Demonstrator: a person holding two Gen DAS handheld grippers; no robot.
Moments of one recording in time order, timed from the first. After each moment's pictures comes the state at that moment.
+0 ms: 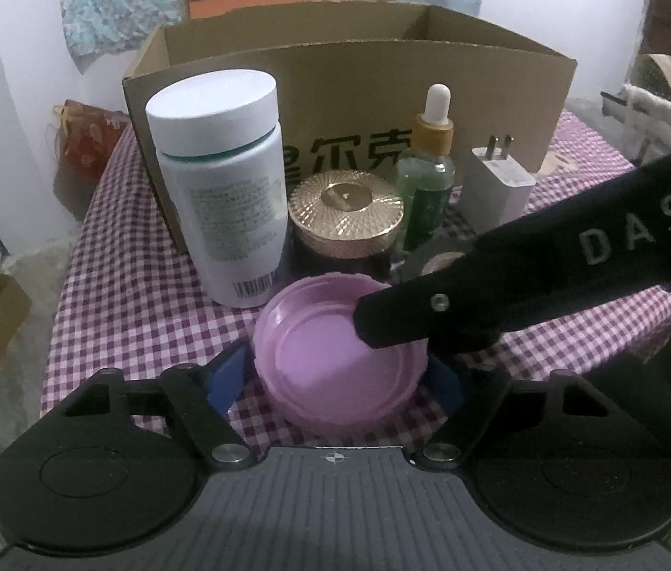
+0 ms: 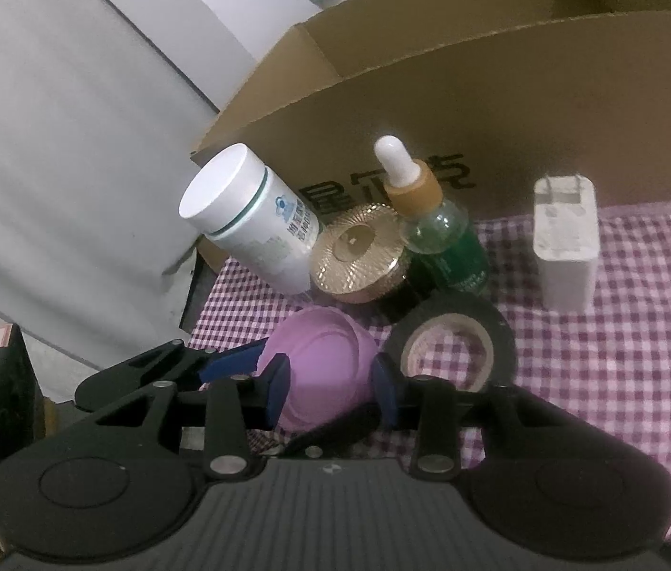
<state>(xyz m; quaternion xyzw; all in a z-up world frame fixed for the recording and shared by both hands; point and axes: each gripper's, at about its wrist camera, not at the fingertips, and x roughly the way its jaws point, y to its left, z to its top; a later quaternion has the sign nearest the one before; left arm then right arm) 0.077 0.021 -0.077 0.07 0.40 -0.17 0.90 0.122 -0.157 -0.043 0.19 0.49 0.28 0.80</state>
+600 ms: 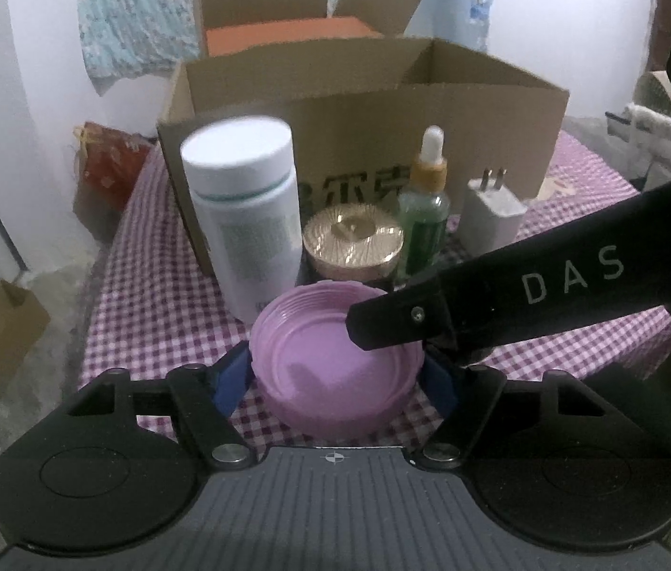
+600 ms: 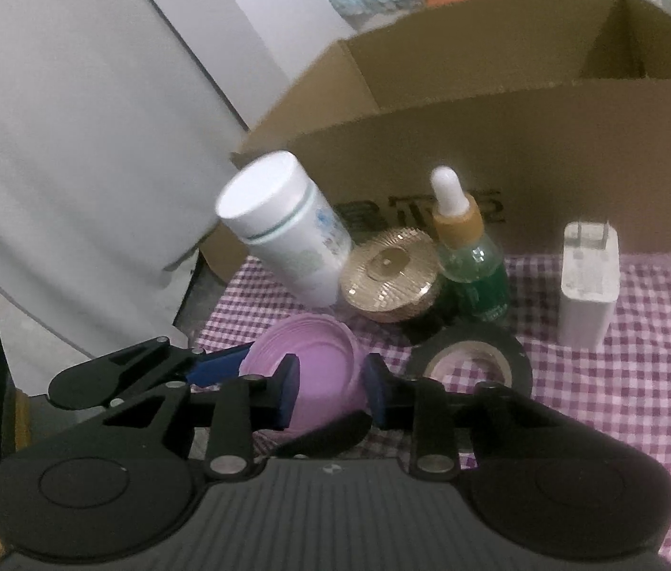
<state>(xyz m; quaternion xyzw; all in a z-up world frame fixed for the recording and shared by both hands) 0.055 0.024 -0.053 0.07 0.37 -0.15 0.91 0.109 -0.148 -0.025 0.15 0.46 0.30 0.82</state>
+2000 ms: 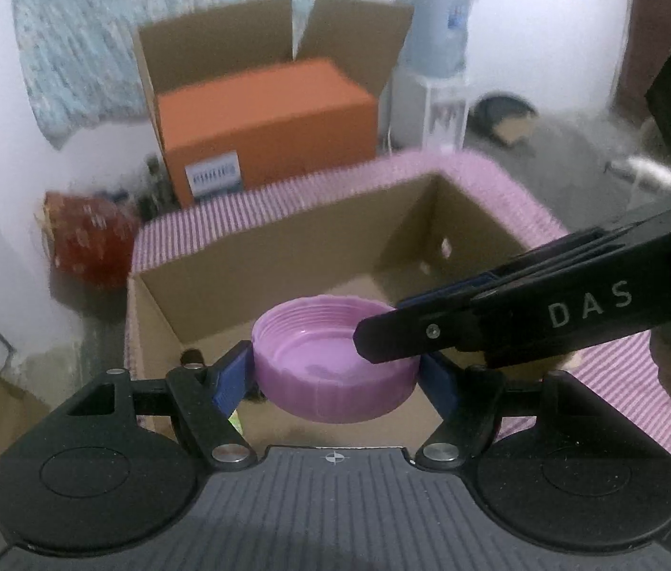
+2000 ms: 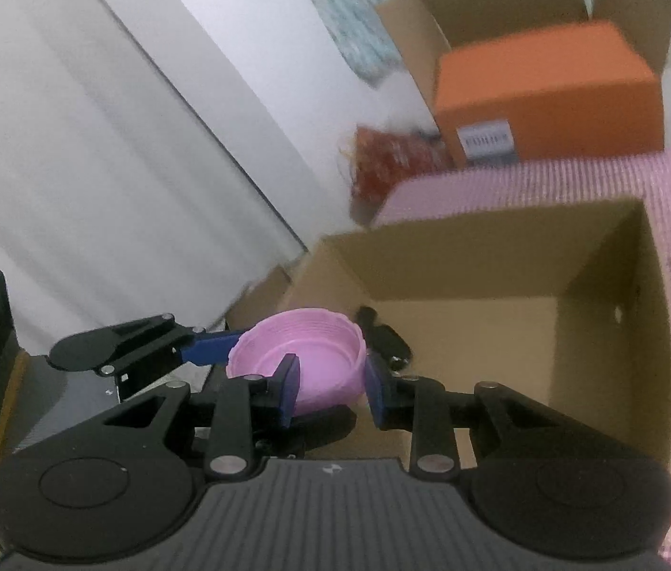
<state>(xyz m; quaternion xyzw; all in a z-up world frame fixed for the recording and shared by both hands) 0.213 -0.030 0.051 0.11 0.40 -0.19 0.89 0.286 -0.207 0.057 0.18 0.45 0.33 0.81</state>
